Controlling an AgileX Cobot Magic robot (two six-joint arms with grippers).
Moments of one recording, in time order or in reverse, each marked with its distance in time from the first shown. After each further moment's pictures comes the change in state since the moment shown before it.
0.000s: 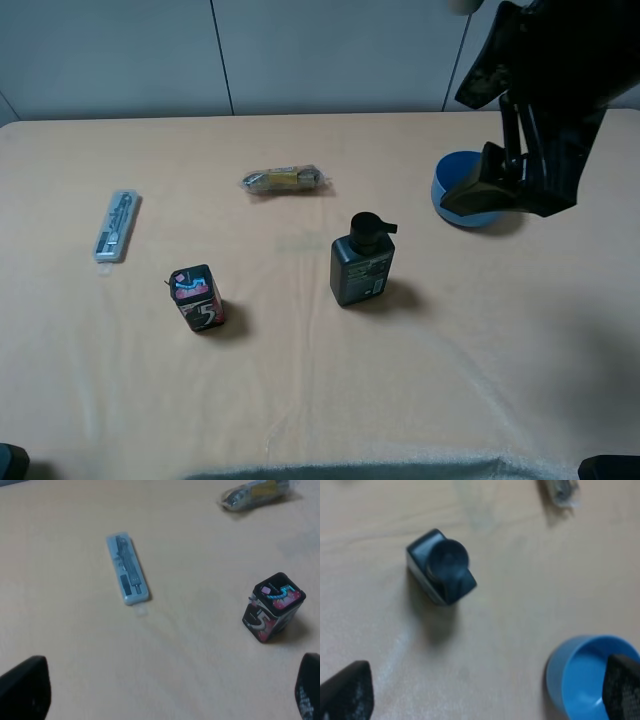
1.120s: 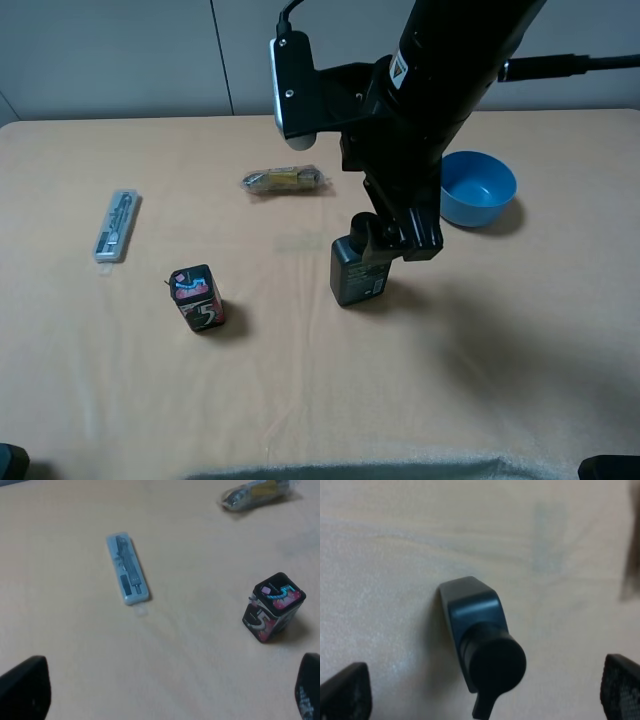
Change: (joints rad) left arm 0.000 0.000 0.000 0.000 0.000 0.000; right arm 0.147 0.346 -0.104 -0.041 -0.039 -0.179
